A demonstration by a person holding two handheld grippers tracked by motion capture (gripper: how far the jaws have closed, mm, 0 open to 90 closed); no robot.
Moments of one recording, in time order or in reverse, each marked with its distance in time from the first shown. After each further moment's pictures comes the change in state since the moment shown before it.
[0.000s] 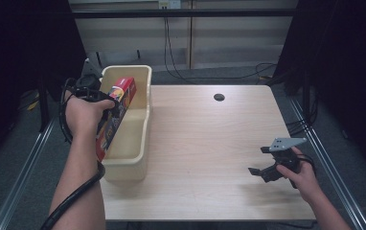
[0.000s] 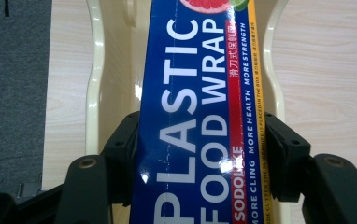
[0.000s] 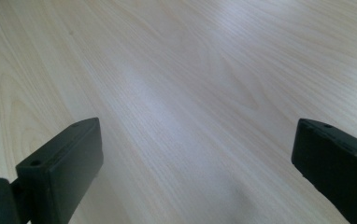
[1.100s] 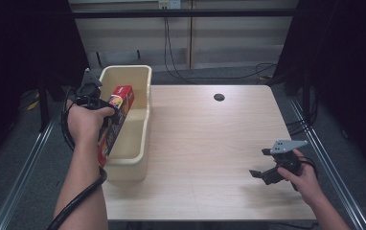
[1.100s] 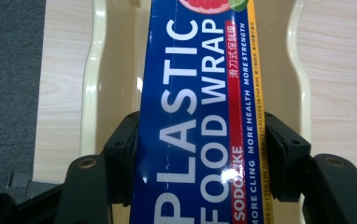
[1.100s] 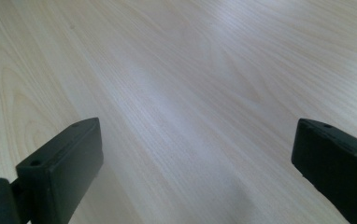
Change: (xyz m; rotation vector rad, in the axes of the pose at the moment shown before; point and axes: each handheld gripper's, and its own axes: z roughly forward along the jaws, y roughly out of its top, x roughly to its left) left arm 0.010 -0.012 0.019 0.033 0.000 -0.047; right arm 0.005 -0.004 -0.003 0.009 -0.010 0.004
